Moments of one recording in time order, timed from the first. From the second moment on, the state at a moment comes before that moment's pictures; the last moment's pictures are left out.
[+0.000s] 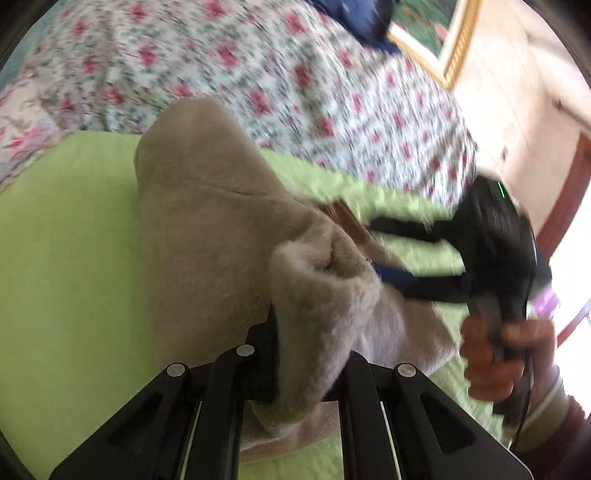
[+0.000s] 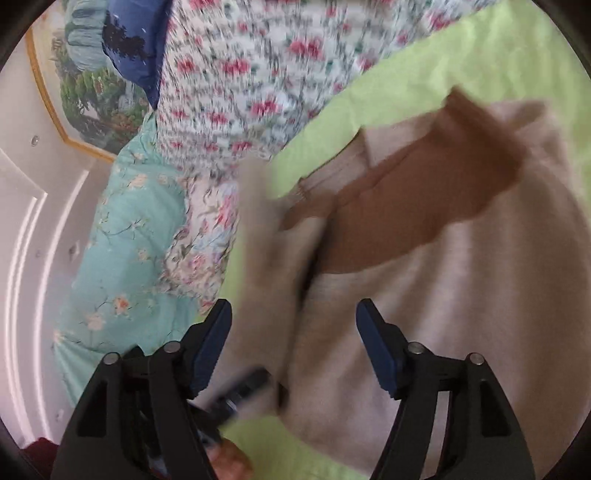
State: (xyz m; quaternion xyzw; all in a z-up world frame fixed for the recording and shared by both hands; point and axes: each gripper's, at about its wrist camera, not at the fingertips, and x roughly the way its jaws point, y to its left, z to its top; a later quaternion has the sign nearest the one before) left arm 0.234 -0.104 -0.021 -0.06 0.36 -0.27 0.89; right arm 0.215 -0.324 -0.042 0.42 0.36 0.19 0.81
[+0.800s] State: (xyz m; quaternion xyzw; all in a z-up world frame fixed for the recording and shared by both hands) left arm 0.215 -0.200 -0.004 -0.02 0.35 -0.37 0.86; right arm 0.211 -0.376 0.005 0.29 0.35 0.11 0.88
